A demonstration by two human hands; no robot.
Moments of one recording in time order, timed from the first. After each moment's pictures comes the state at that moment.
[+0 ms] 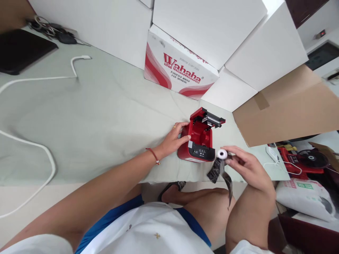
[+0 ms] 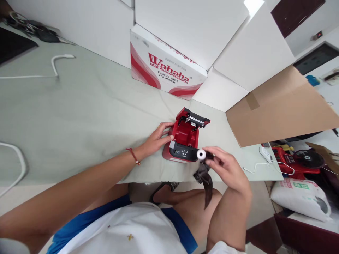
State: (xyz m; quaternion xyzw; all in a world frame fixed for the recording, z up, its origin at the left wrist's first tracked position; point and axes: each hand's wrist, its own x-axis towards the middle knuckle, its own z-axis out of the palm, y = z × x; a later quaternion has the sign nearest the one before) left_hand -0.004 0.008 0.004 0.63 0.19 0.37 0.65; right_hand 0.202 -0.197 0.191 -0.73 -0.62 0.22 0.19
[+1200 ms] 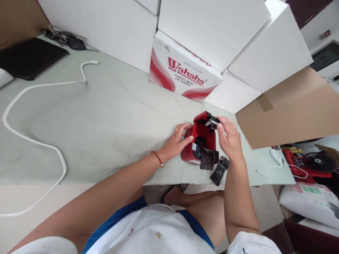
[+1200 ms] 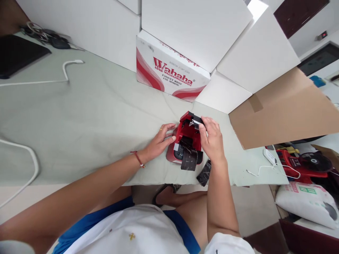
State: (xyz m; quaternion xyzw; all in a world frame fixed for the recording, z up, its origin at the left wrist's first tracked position) left_hand -0.008 0.004 0.004 0.65 0.19 0.39 0.63; right_hand 0.189 -0.089 0.146 -0.71 -0.64 -0.09 0.26
